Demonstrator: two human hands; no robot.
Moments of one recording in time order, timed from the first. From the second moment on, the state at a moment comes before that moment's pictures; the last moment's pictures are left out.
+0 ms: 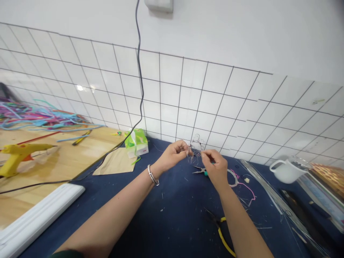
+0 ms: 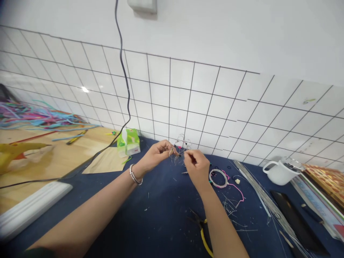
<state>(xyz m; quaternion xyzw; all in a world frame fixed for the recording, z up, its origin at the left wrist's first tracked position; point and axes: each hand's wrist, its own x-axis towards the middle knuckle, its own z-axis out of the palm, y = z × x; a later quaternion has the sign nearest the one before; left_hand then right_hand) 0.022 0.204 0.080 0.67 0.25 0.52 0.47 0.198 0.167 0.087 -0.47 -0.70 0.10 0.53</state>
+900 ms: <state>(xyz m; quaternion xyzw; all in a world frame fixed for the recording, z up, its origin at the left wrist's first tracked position) 0.024 0.177 0.096 0.69 0.14 0.40 0.58 0.200 0.164 0.093 -0.48 -0.68 0.13 0.54</state>
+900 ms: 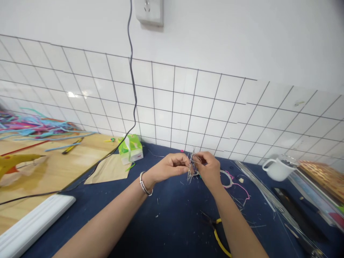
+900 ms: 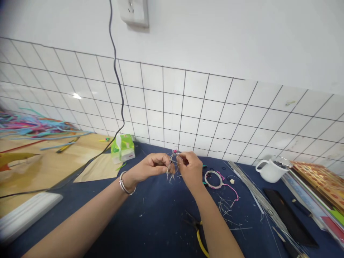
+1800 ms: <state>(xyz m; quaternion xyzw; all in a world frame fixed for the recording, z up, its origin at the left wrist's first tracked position) 0.023 0.178 0.101 0.75 0.37 0.52 0.18 0.194 0.172 0.085 -0.35 -0.57 0.52 0.54</state>
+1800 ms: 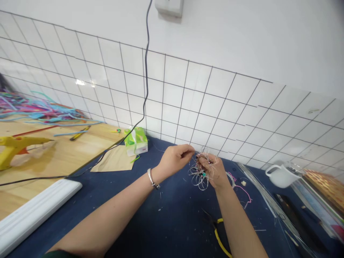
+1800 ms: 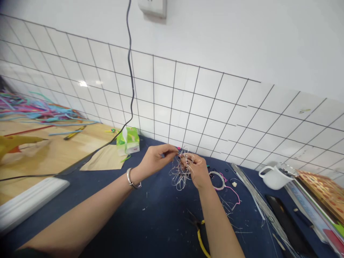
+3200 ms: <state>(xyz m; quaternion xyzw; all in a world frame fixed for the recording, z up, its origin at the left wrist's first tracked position) 0.050 0.197 0.052 0.51 0.33 0.57 0.56 0.184 0.180 0.069 -0.40 -0.53 0.50 0.56</state>
